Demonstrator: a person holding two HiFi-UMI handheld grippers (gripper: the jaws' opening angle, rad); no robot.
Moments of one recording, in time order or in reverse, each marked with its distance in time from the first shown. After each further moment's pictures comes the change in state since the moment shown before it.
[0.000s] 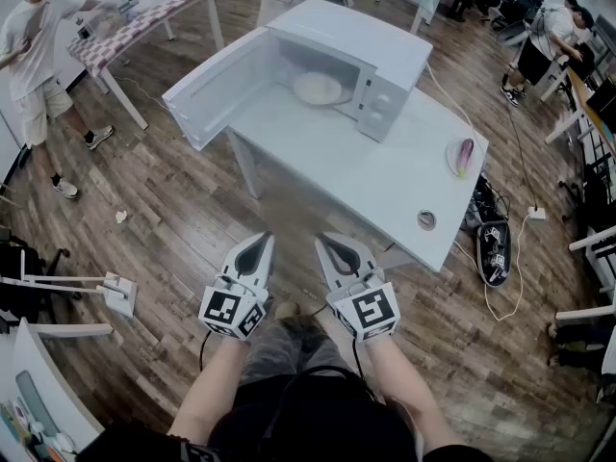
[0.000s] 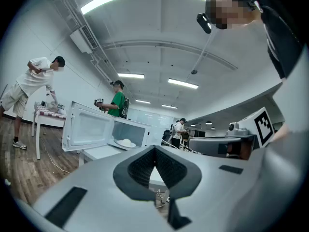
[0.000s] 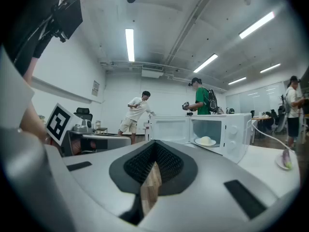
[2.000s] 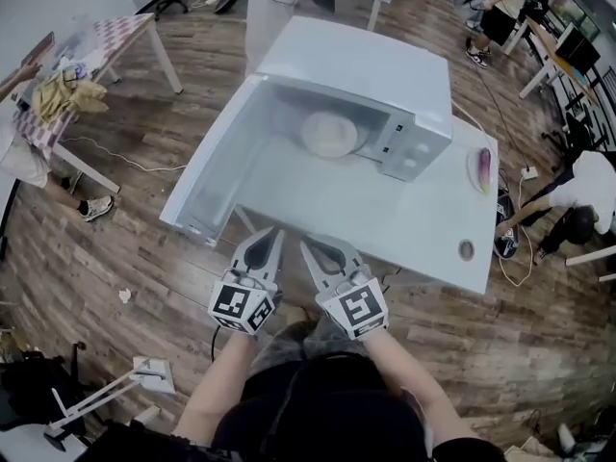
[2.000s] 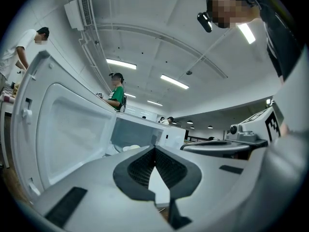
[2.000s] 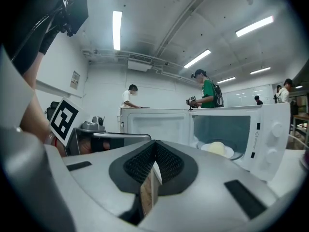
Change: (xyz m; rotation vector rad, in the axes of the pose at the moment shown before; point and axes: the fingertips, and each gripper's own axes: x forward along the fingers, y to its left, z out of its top) left arm 0.182 0.202 0.030 -0.027 0.060 -0.283; right arm 0.267 -0.058 0.007 -0.004 0.021 -0.158
